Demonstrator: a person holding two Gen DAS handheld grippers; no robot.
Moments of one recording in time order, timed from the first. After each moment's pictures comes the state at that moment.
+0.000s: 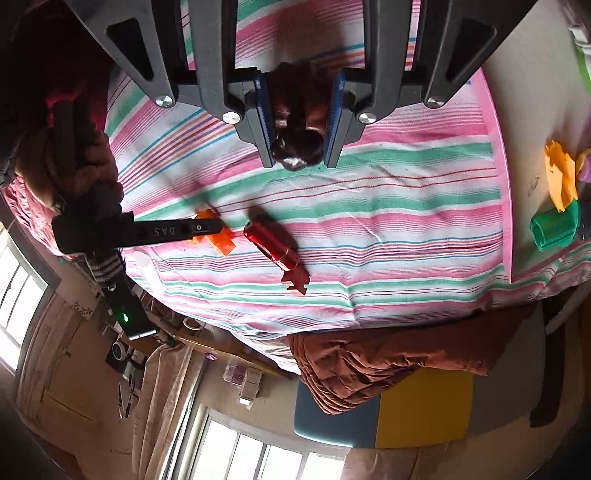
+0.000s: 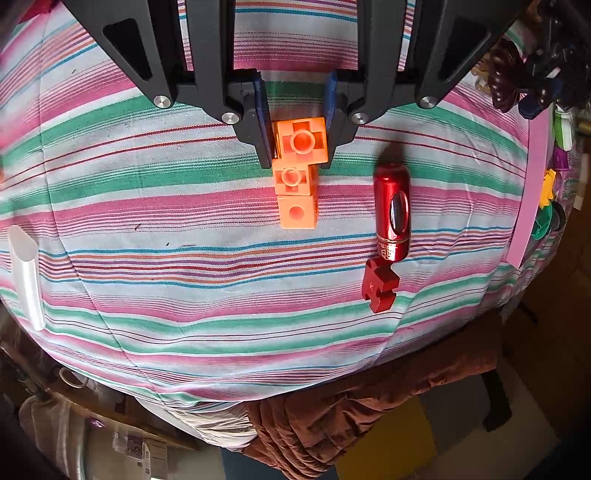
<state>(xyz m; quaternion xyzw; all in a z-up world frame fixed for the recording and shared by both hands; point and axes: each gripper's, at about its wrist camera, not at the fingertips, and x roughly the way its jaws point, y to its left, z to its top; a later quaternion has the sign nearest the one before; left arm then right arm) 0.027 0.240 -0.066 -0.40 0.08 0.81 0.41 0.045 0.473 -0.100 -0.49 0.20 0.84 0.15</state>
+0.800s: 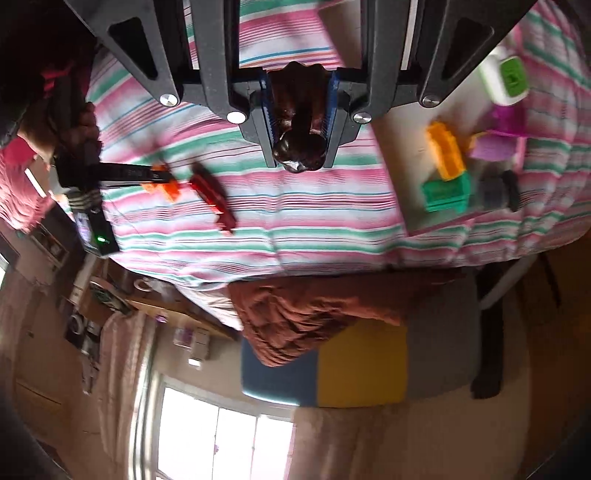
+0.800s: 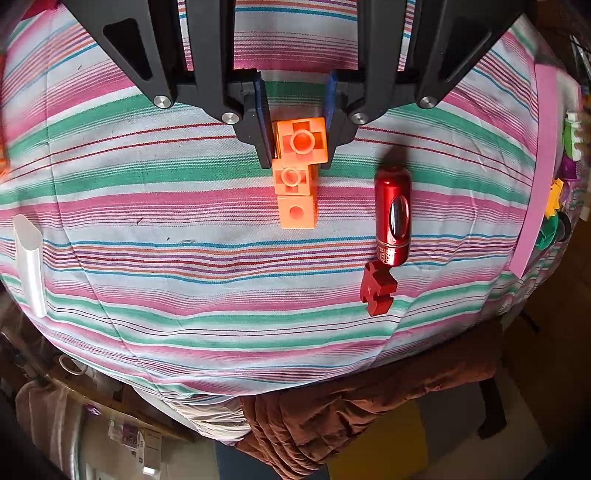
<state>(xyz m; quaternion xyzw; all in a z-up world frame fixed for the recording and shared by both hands) 0.016 0.173 0.002 -0.35 0.07 0.88 0.31 0.044 0.468 -0.101 -0.49 0.17 0.84 0.15</state>
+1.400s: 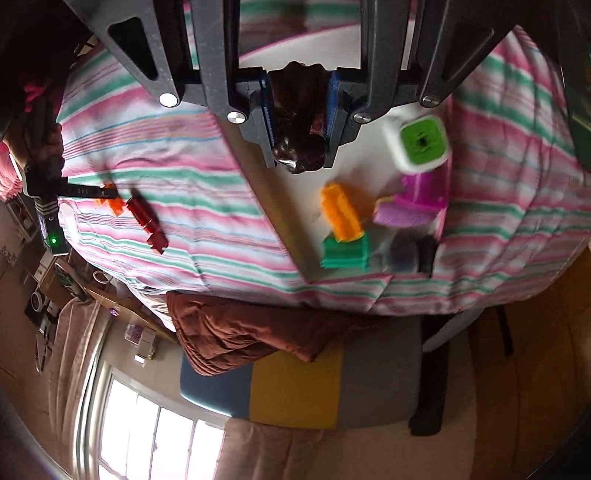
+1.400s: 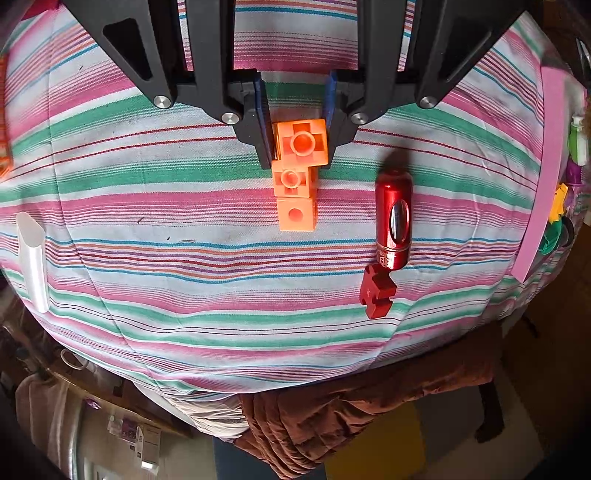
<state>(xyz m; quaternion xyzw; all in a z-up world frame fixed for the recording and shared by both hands) 0.007 0.071 -0.023 -0.40 0.04 0.89 0.23 0.046 0.466 -0.102 -0.49 0.16 0.84 0.15</state>
